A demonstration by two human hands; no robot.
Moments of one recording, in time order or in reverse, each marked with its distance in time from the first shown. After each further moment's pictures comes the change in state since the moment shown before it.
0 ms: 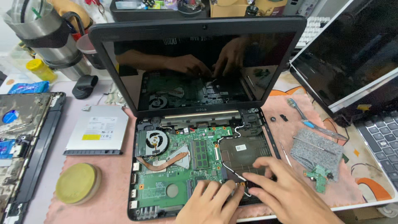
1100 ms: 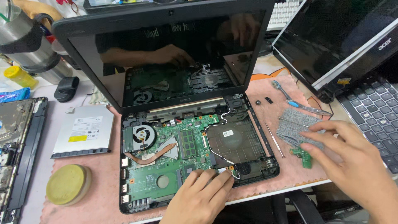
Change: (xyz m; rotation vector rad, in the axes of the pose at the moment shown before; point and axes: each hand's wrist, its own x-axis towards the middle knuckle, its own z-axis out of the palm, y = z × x) left_hand 0.008 -0.003 -0.024 -0.197 -0.086 0.105; right_hand -0.065 0.047 -0.070 -0.100 0.375 0.330
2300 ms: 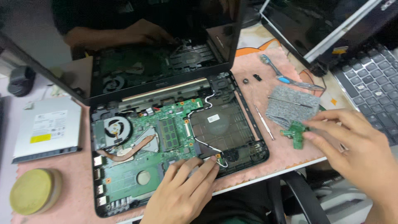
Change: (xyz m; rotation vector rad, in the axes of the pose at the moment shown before) left_hand 0.006 0.001 -0.008 -0.032 -0.097 -0.075; right_hand -0.022 0.011 -0.006 -0.073 -0.074 0.077
